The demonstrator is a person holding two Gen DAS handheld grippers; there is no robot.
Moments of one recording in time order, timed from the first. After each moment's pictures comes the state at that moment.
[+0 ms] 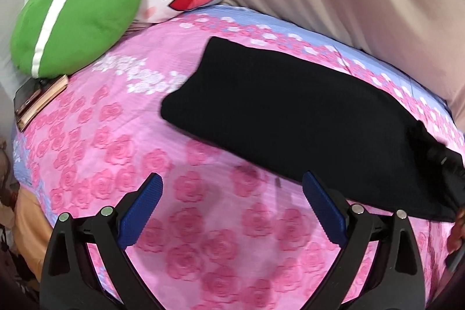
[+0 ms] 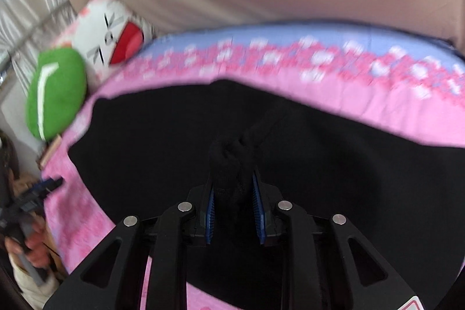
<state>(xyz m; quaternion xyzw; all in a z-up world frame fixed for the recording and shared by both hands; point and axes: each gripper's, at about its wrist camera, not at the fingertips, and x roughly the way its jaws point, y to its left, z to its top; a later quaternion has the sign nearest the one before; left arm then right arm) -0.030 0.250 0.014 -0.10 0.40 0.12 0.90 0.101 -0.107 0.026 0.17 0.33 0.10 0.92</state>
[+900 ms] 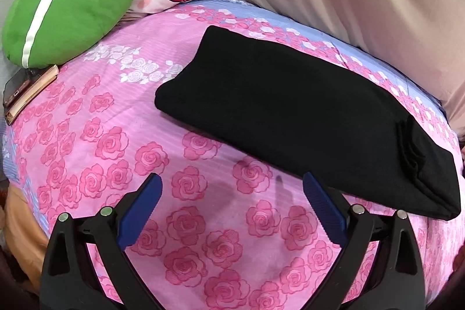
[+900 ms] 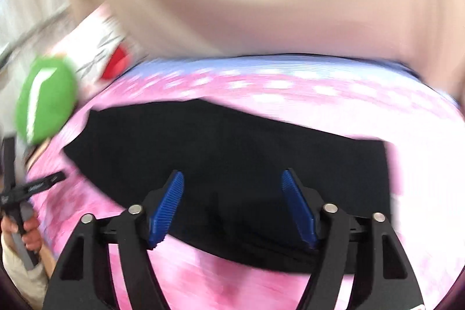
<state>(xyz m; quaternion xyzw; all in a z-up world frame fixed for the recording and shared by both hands) -0.027 0.249 0.004 -0.11 0.41 0.10 0.90 -0.011 -0.162 0.043 0.17 0.26 -0.02 0.95</state>
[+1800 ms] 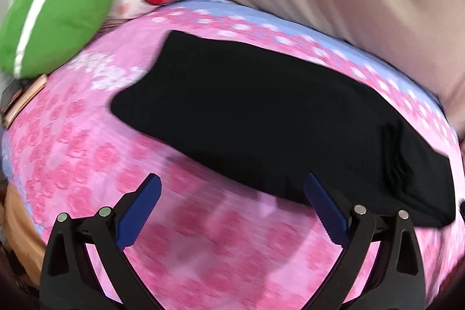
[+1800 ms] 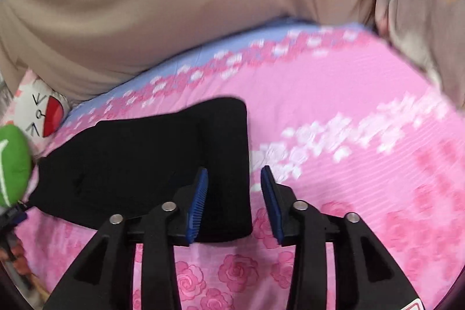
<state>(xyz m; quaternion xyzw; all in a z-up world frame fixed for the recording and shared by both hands) -0.003 0.204 0.015 -0.12 0.42 0.11 0.89 -0.071 -0.267 -0.009 0.26 0.25 -0.14 0.92</state>
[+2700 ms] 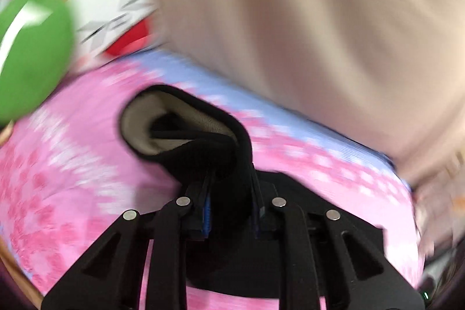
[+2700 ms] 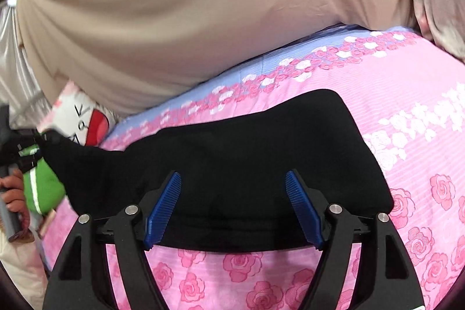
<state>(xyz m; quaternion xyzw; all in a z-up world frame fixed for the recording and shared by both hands) 0.056 0.145 0.133 -0.15 0.32 -0.01 0.93 -0.048 -0.199 -0.013 0.32 0.16 -0.04 0.93</state>
